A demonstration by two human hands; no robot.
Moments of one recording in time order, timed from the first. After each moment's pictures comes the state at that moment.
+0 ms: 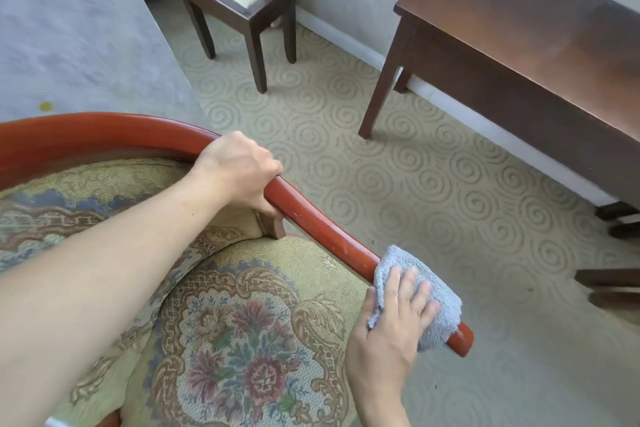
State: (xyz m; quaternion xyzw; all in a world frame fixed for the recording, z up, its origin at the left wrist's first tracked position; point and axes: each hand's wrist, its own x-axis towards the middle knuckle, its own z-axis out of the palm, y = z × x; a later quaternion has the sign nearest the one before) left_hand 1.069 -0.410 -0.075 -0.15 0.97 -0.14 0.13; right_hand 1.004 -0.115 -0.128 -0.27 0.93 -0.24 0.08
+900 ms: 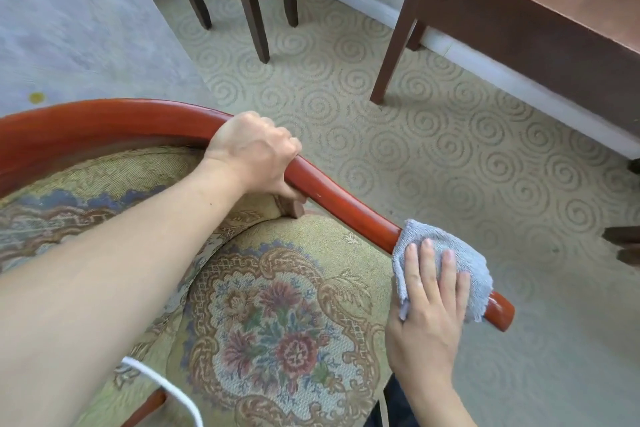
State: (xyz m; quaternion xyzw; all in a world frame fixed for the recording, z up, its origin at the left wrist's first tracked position) left_hand 1.076 -0.414 -0.085 -0.15 0.97 -0.16 0.10; right_hand 0.996 -0.101 -0.146 -0.38 0.91 -0.13 0.02
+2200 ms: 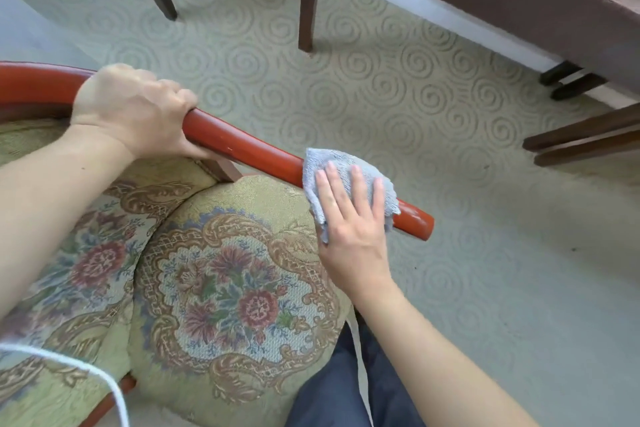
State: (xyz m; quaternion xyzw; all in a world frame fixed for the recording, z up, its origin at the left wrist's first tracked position) left_hand 1.074 -0.405 -0.082 -0.16 0.98 -0.09 0.11; right_hand 0.979 -0.106 -0.133 -0.48 0.87 -0.09 0.05
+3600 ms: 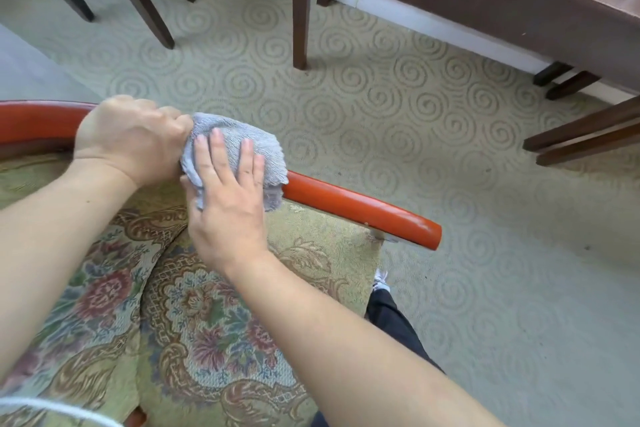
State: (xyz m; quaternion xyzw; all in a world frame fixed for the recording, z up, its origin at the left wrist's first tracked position) left_hand 1.082 -0.416 -0.102 -0.15 0.98 -0.08 0.04; right_hand 1.054 -0.258 -0.130 -0.42 0.85 -0.27 0.16
